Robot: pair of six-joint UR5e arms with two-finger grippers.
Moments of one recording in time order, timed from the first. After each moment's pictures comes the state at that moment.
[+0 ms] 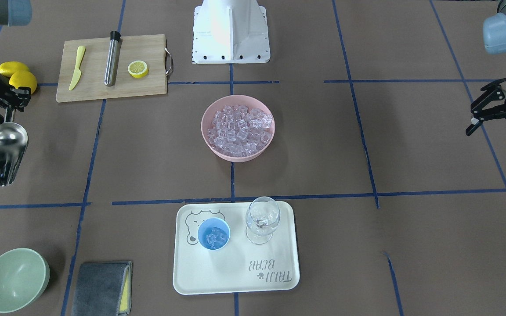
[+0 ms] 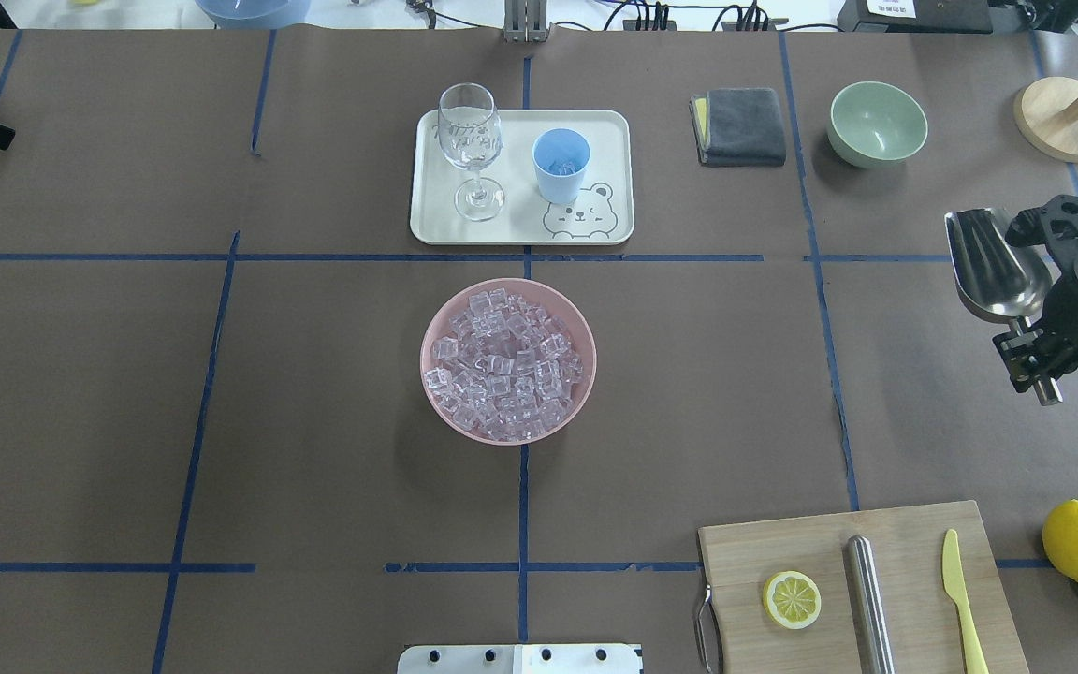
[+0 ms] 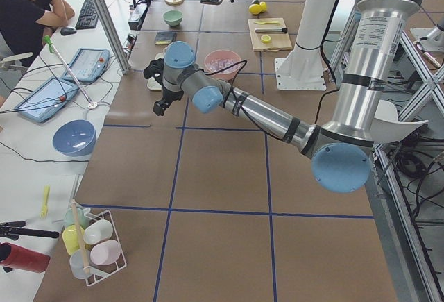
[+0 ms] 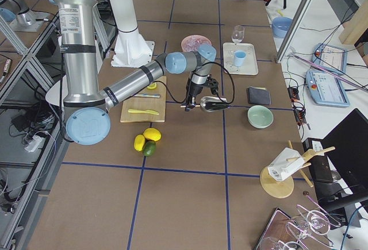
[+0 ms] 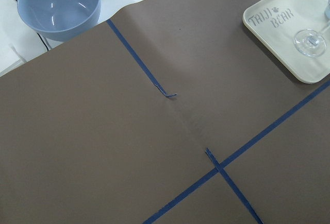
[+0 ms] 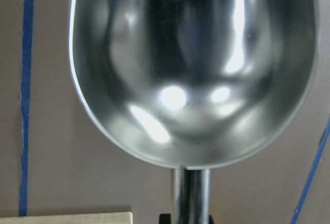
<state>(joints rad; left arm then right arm) -1.30 -1.77 -1.81 -1.95 -2.35 -0.15 0.95 -1.59 2.04 -1.84 2.17 0.50</state>
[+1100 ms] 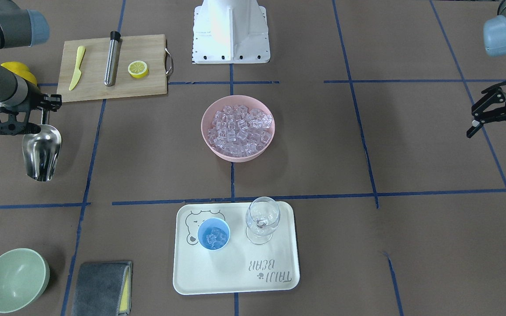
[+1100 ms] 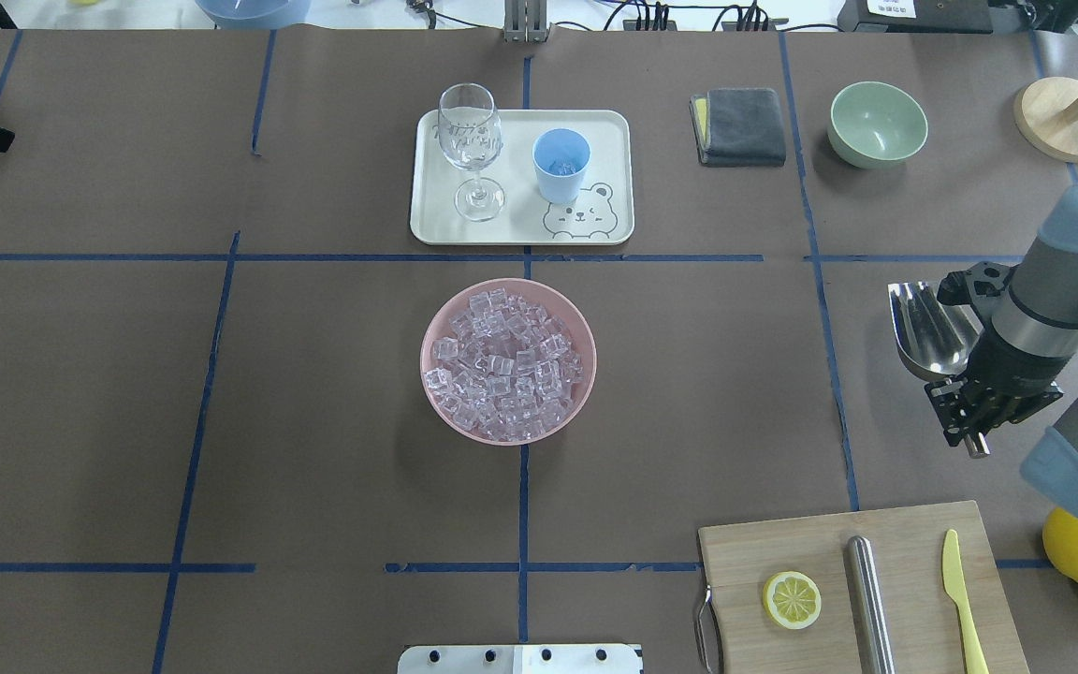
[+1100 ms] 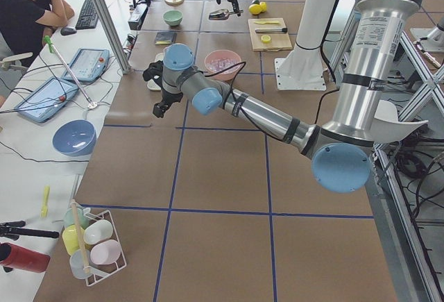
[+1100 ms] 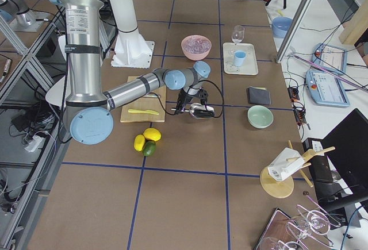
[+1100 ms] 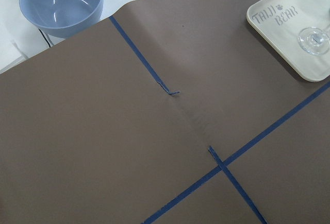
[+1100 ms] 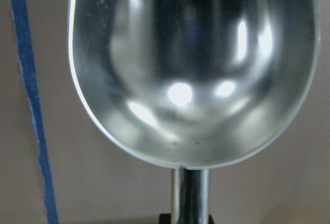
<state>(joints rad) -1.30 -1.77 -1.80 -1.95 -2.35 -0.15 0.83 -1.55 1.90 -1.76 2.31 0.65</state>
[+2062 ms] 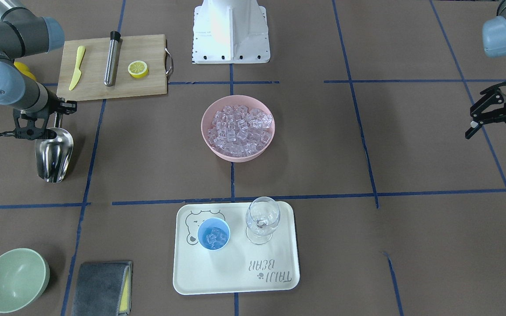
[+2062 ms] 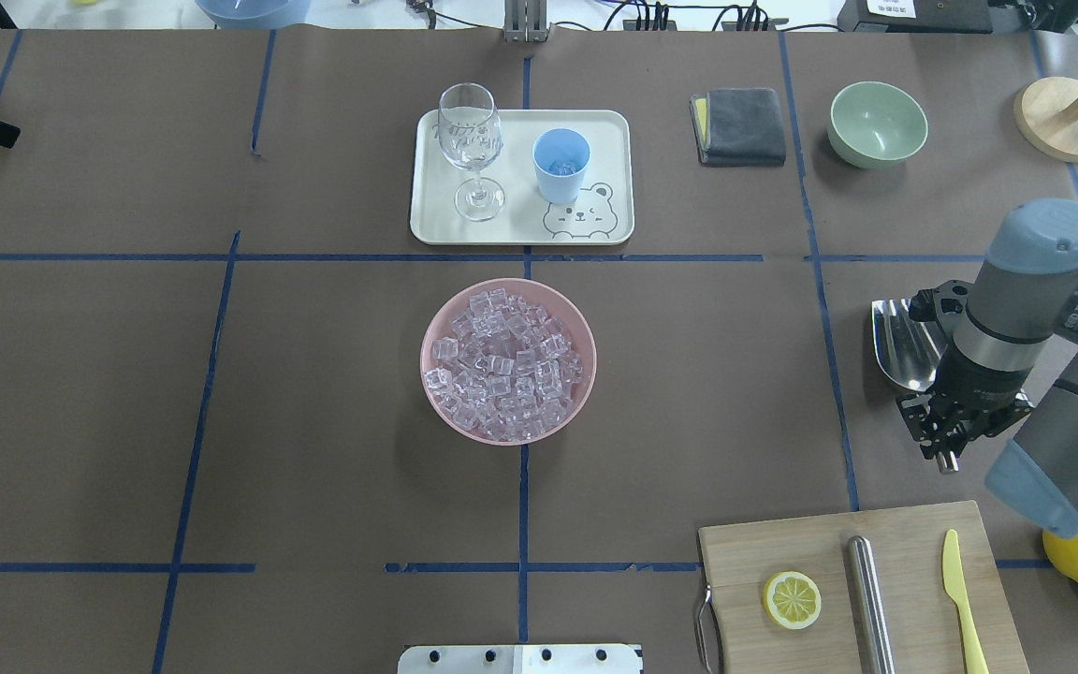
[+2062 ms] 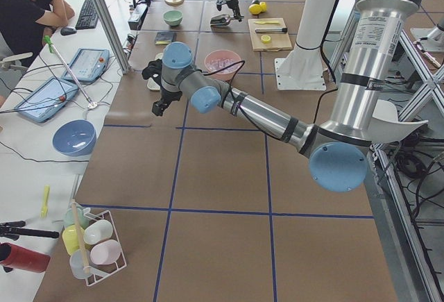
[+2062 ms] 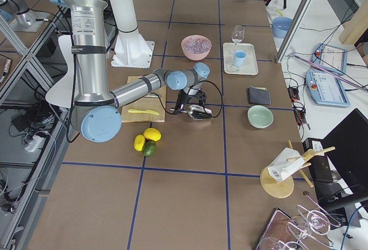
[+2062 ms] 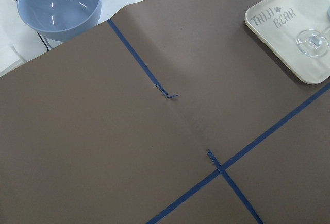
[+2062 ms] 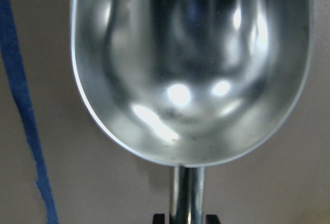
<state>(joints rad) -1.30 -1.78 -1.79 -1.95 -2.35 -0.15 0.78 -1.52 1.85 -1.76 2.29 0.71</state>
